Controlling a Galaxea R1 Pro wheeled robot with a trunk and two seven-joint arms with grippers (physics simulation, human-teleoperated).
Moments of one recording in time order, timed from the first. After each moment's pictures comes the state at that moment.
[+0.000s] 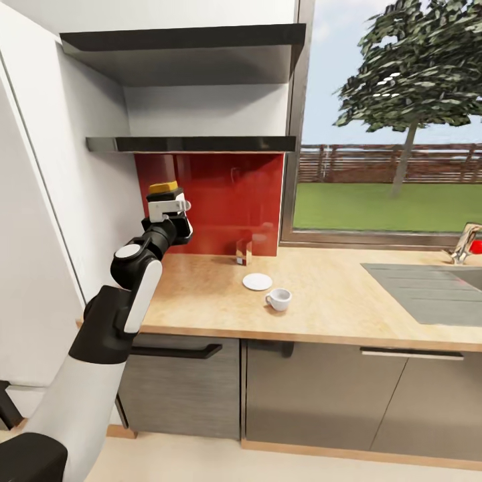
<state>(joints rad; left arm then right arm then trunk) -0.90 -0.01 -0.23 -1.53 0.26 0.58 0.28 0.01 -0.14 0.01 -0.32 0.17 -0.24 0.00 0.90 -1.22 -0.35</state>
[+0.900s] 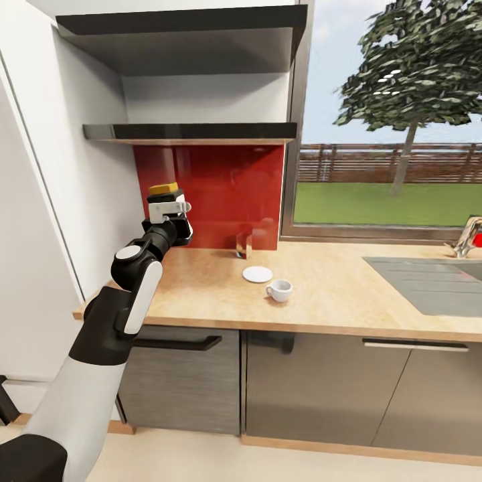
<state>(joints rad) -0.89 -0.01 -0.23 -1.53 0.26 0.58 0.28 0.01 -0.14 0.01 -0.32 0.17 -0.24 0.00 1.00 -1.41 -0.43</state>
